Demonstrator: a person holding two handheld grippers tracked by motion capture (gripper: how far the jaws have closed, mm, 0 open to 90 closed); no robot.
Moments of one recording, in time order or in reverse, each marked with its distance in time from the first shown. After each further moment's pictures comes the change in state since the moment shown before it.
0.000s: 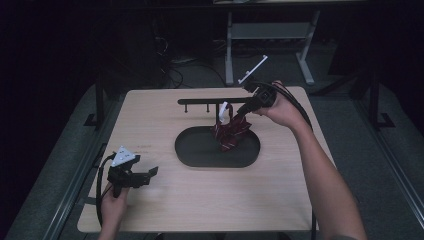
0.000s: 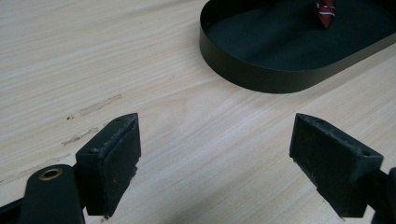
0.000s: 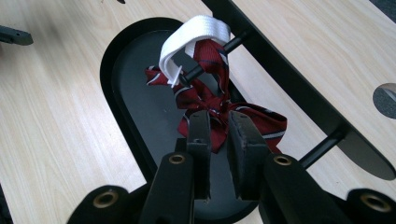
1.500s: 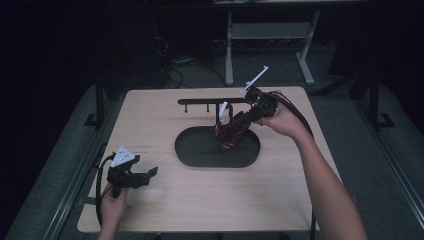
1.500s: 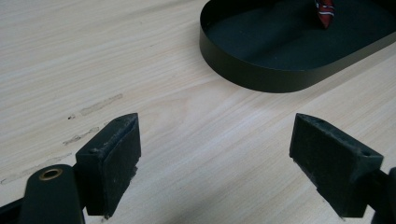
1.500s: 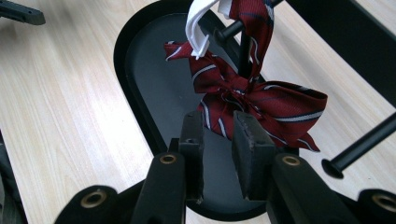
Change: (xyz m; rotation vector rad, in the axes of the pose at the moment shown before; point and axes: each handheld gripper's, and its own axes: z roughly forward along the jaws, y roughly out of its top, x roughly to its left) left arm 0.000 -0.001 -0.001 -0.009 0.001 -0.004; right arm 0.010 -0.021 0.011 0.008 0.045 -0.009
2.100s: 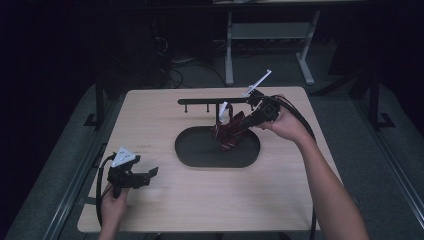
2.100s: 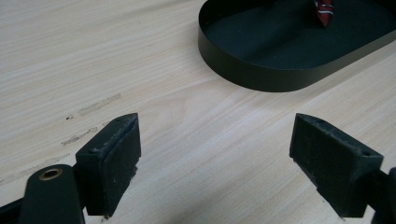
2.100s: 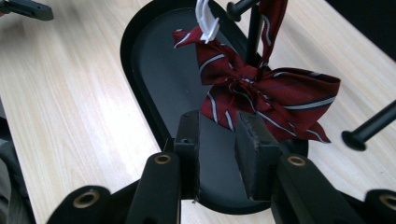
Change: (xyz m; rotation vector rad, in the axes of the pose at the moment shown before) left arm -0.001 0.000 0.000 0.010 -0.002 0.009; right arm 0.003 -0.012 0.000 -0.013 0.017 -0.002
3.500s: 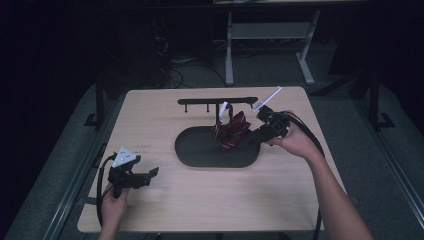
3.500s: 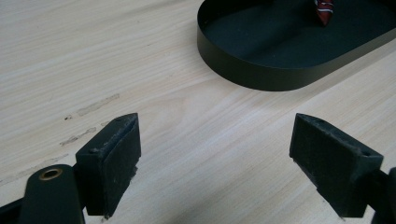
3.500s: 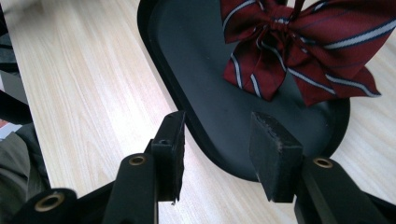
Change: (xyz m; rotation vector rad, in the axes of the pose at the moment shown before) left arm -0.001 0.000 0.001 0.006 0.000 0.008; right arm 0.008 -0.046 0.007 0.000 0.056 0.033
